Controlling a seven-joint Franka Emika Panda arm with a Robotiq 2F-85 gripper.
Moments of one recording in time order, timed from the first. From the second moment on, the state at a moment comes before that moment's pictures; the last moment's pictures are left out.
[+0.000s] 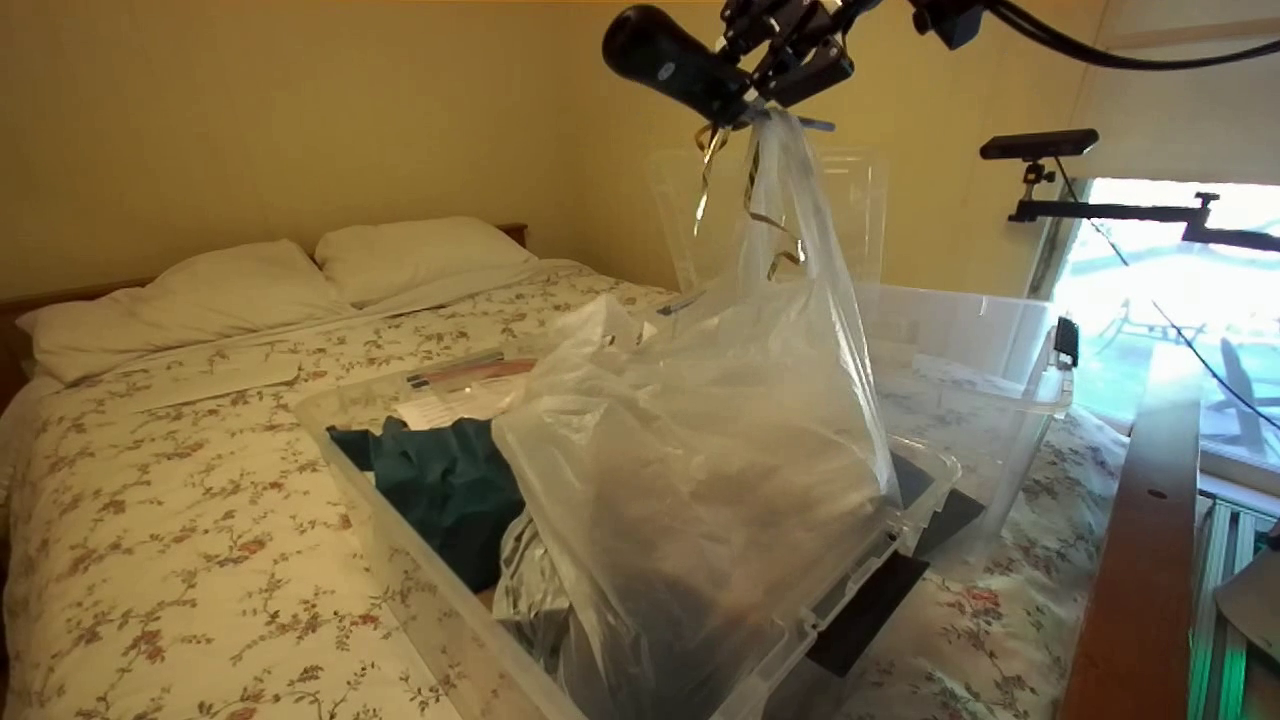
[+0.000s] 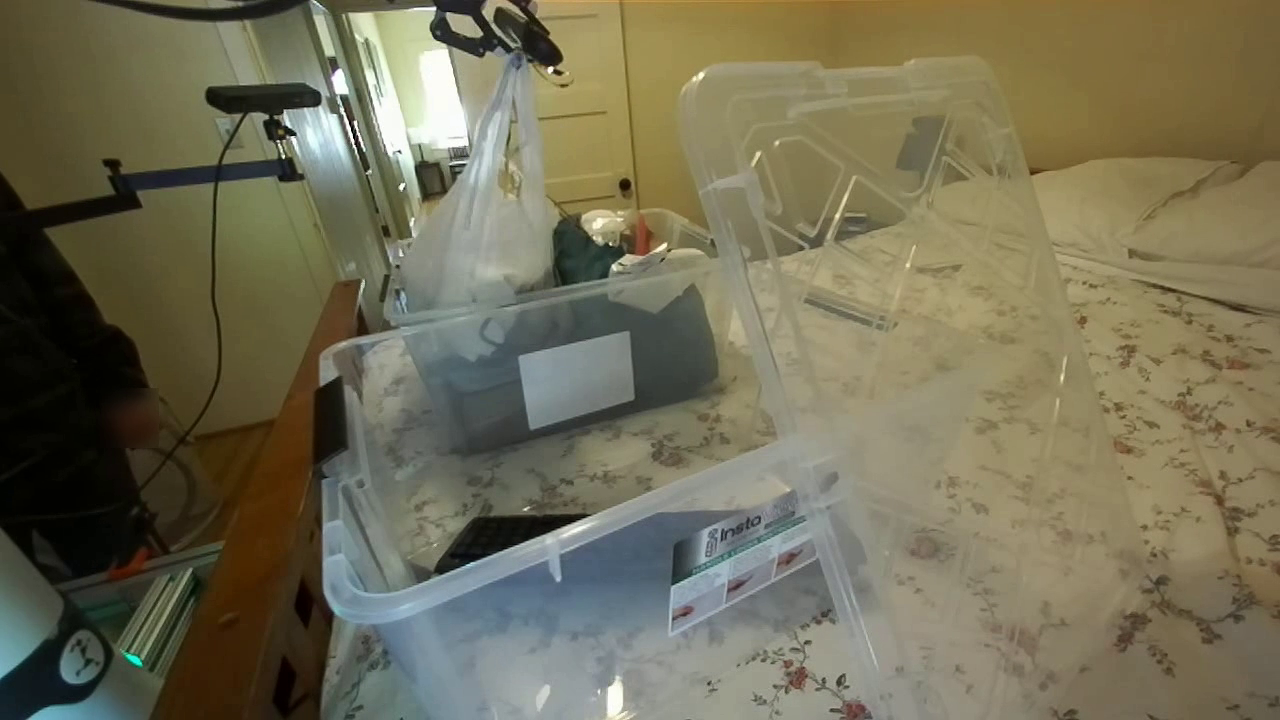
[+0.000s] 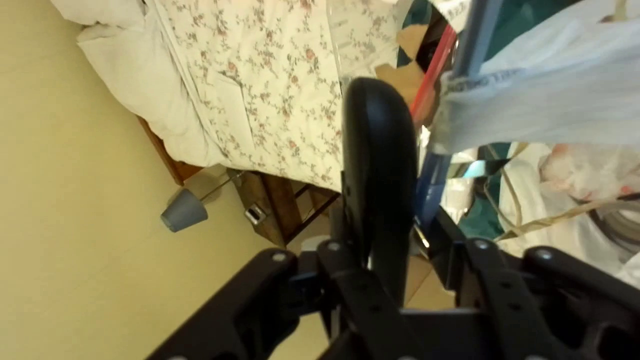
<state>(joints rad) 0.31 -0.32 0.32 -2.16 -0.21 2.69 -0.68</state>
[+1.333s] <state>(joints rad) 0.90 0.01 -0.01 -2.25 0.18 3.58 -0.82</state>
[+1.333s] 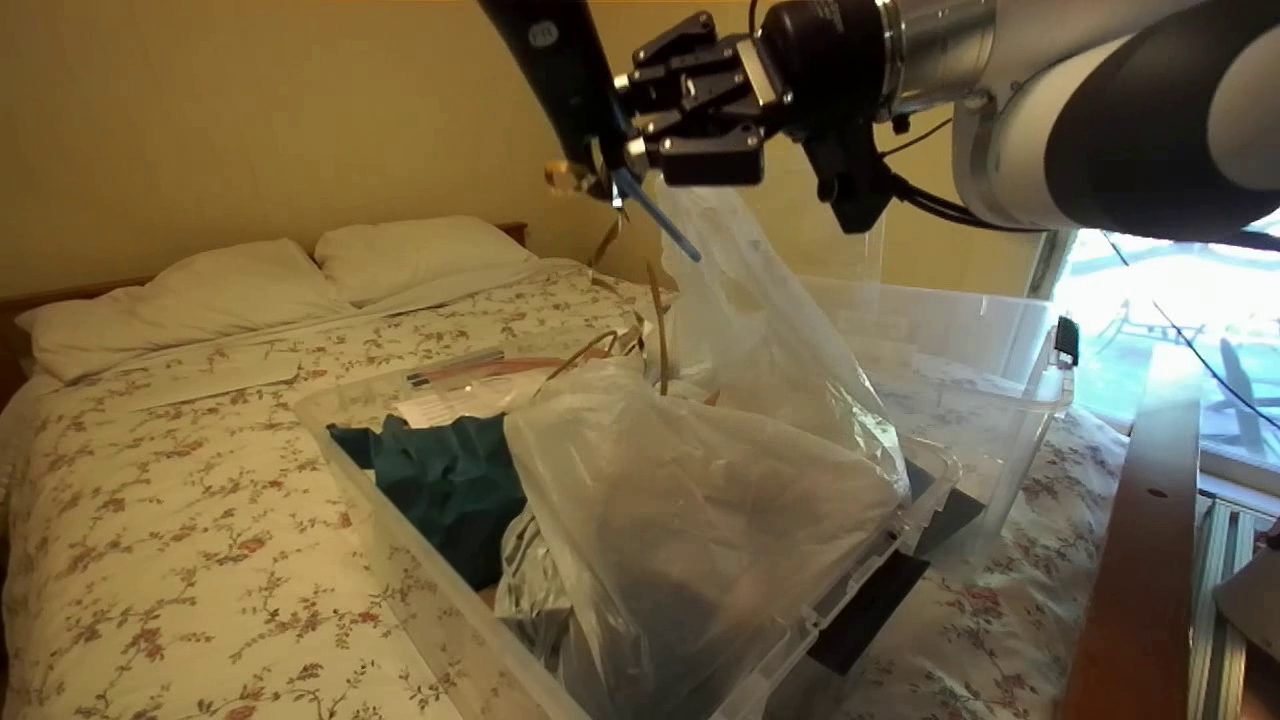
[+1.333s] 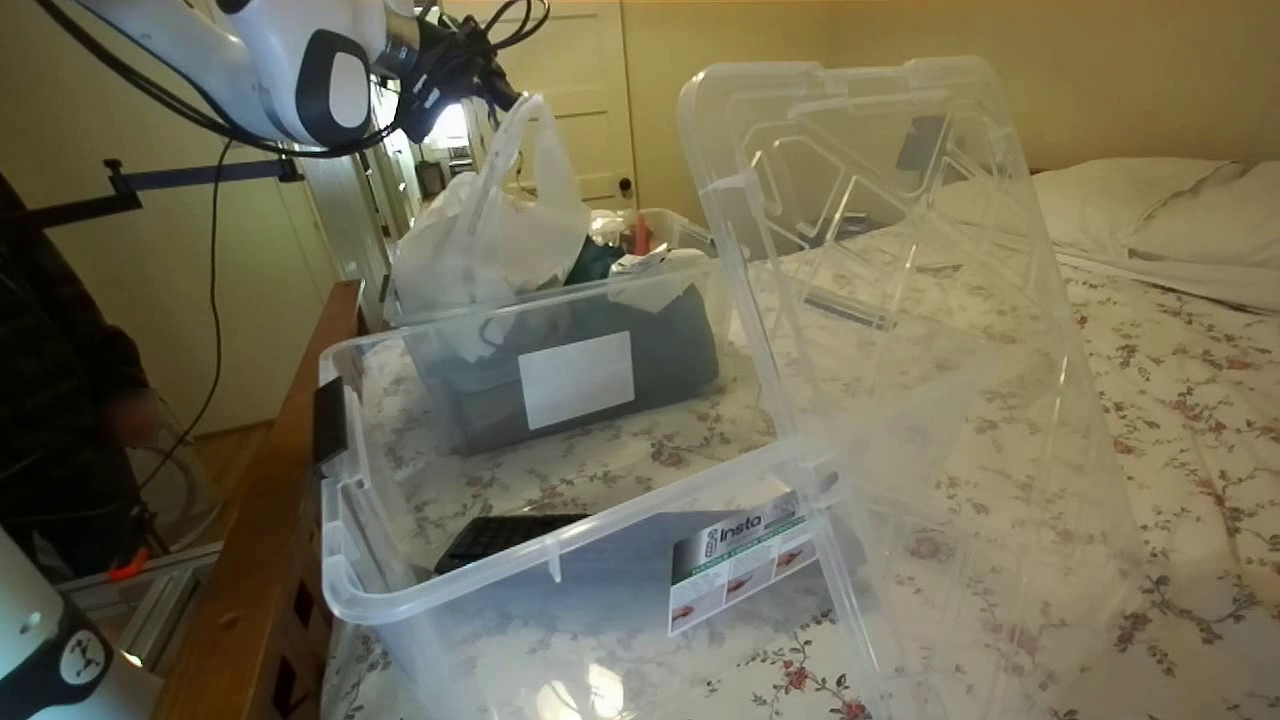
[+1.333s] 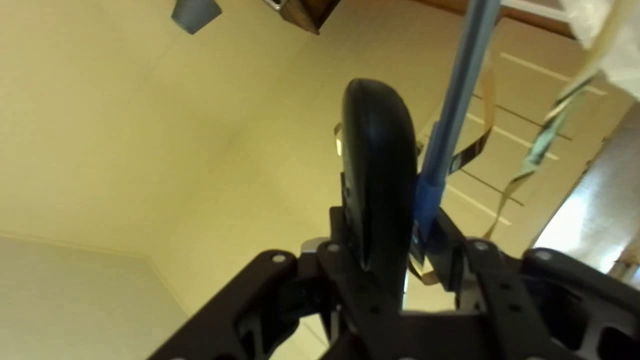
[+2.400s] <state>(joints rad) 0.90 -0.09 0.07 -2.15 0.85 3.94 -1.51</state>
